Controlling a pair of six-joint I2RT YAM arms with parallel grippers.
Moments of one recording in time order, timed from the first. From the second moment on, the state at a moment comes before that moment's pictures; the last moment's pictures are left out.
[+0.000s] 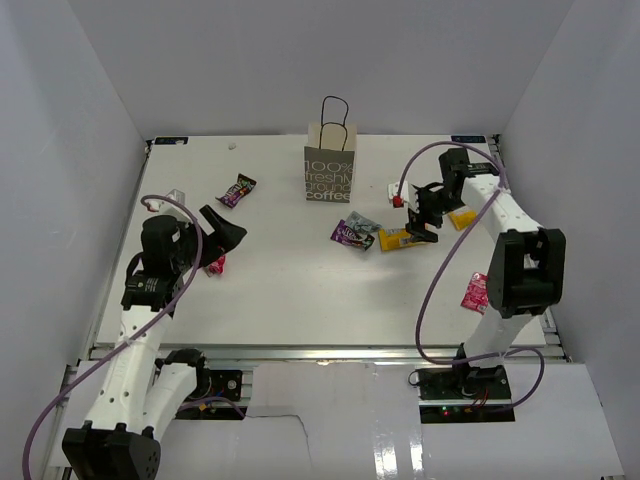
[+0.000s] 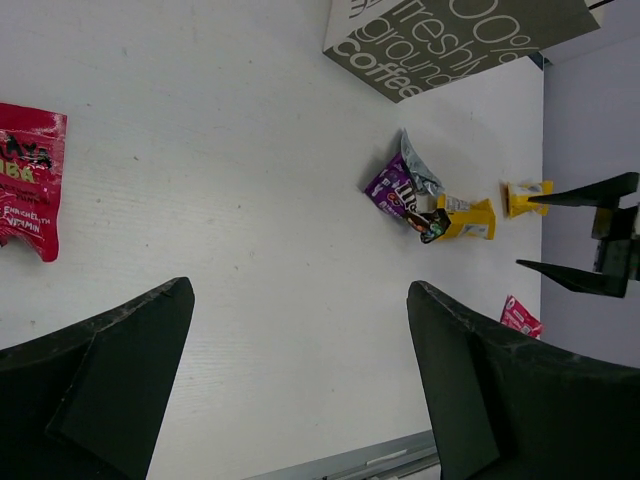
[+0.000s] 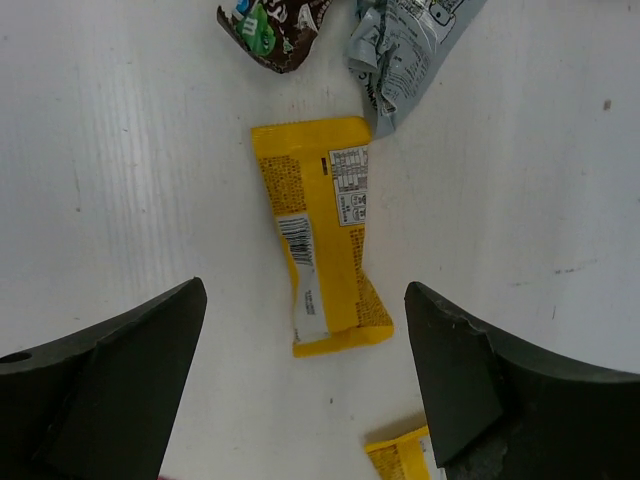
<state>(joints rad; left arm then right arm) -0.07 0.80 0.76 -0.43 0.25 -0.65 0.12 1.71 1.39 -0.97 -0.63 -1.42</state>
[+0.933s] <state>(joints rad) -0.07 0.76 0.73 -0.46 0.22 -0.69 0.15 1.96 1.41 -0.90 -0.55 -1.48</state>
